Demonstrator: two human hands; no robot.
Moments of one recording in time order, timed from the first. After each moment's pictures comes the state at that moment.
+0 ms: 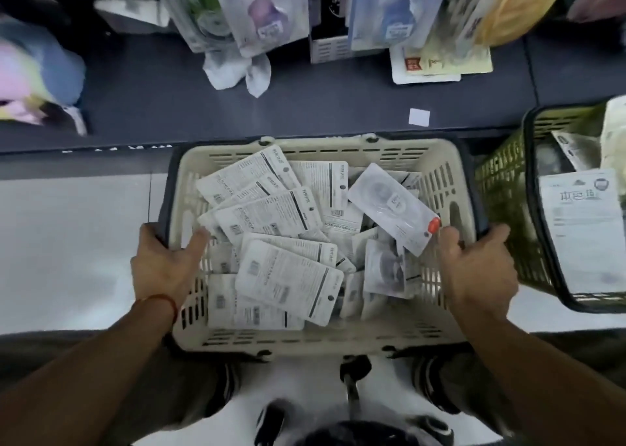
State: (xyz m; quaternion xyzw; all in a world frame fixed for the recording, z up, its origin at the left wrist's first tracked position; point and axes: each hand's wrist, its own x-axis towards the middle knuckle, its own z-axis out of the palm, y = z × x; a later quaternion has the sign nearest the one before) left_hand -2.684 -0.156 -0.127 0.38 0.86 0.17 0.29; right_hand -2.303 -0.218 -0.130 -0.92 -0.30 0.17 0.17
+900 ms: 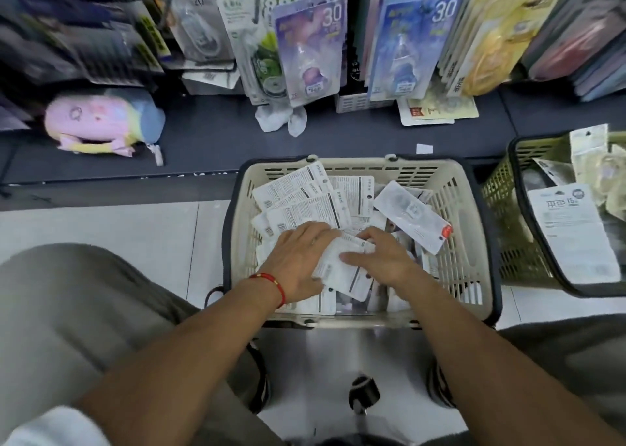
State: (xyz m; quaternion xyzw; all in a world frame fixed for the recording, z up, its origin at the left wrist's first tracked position) left_hand -2.625 -0.165 -0.120 0.86 0.43 -0.04 0.26; right_hand -2.419 -0.186 -0.124 -0.71 -0.40 0.54 0.19
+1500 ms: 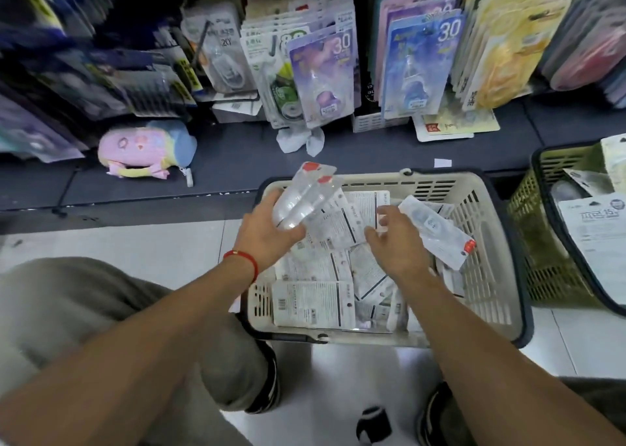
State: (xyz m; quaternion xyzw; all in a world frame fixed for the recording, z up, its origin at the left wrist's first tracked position) left_hand -2.657 -0.124 -0.063 0.62 0.65 0.23 0.38; right_hand -2.428 -0.157 -0.117 -0.76 -0.49 0.35 0.25
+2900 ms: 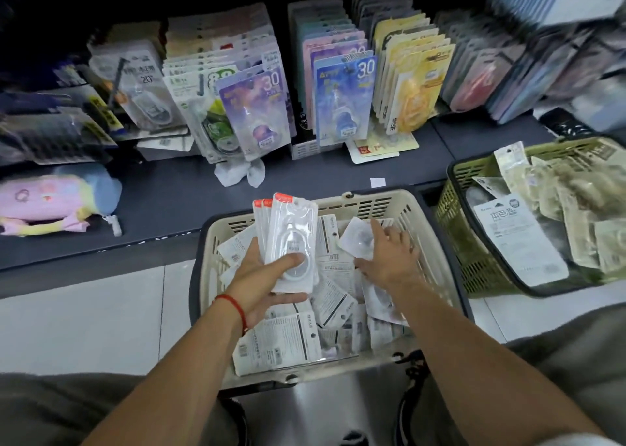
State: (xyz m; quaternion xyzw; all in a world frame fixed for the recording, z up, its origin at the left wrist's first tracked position) left_hand -2.610 -0.127 -0.090 0.34 0.53 0.28 0.72; right_hand -2.358 -0.149 -0.143 -0.83 -0.50 0.25 0.01
